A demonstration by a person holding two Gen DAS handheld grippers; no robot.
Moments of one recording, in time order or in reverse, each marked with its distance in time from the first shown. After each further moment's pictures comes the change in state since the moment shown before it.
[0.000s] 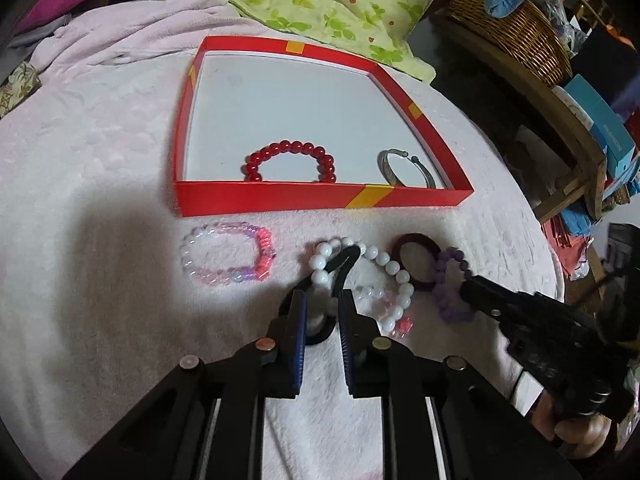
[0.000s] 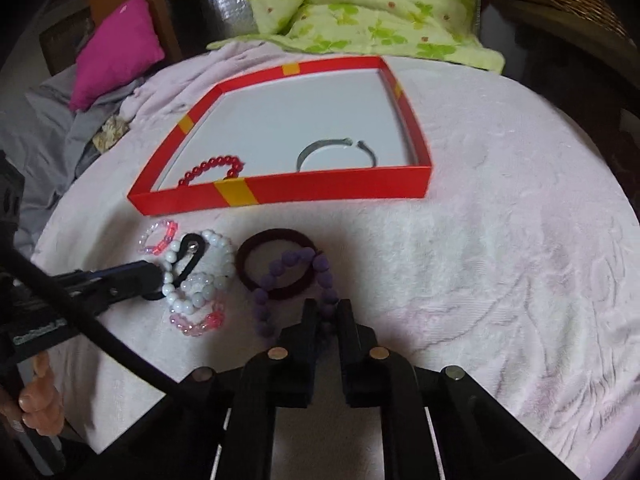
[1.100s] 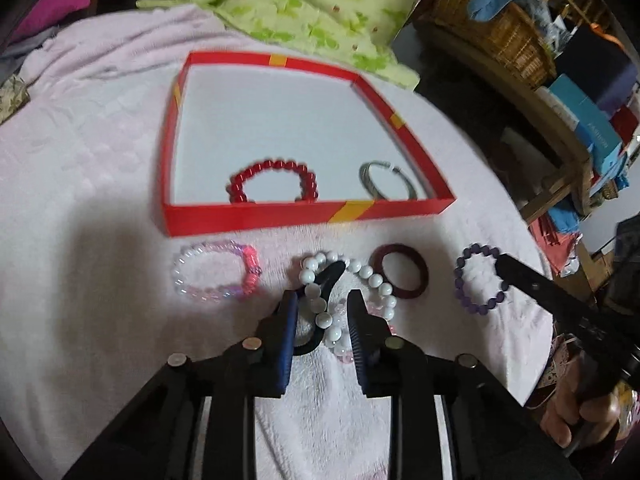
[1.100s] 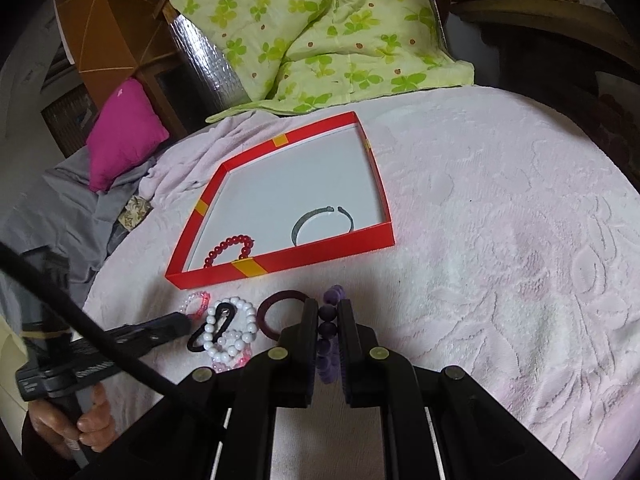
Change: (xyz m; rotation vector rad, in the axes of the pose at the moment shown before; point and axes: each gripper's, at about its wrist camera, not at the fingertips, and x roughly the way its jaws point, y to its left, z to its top) left arm -0.004 -0.005 0.003 0.034 -0.005 -0.042; right arm -0.043 -0.031 0.006 0.152 -0.145 0.123
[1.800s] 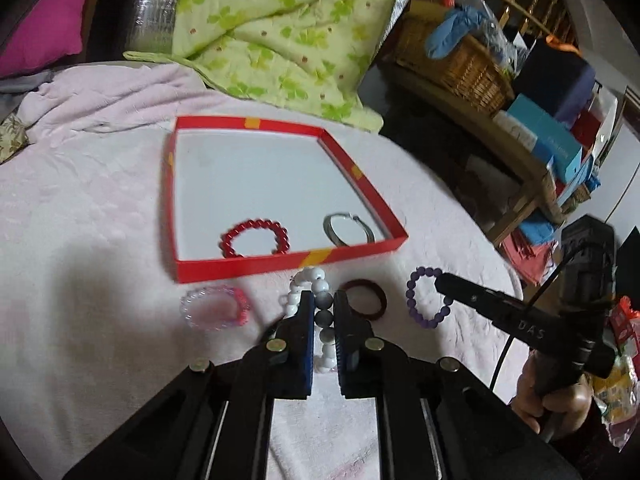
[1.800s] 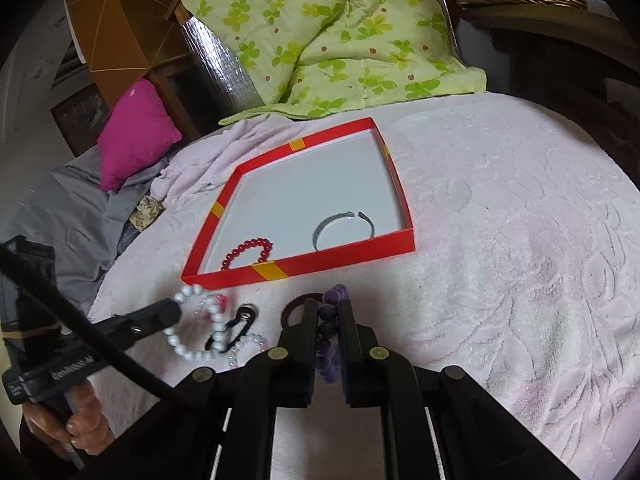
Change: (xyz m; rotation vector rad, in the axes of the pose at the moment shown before) left arm -0.064 -0.006 -0.003 0.071 -0.185 -0.083; right arm -0.002 0.014 0.001 -0.016 -0.031 0.047
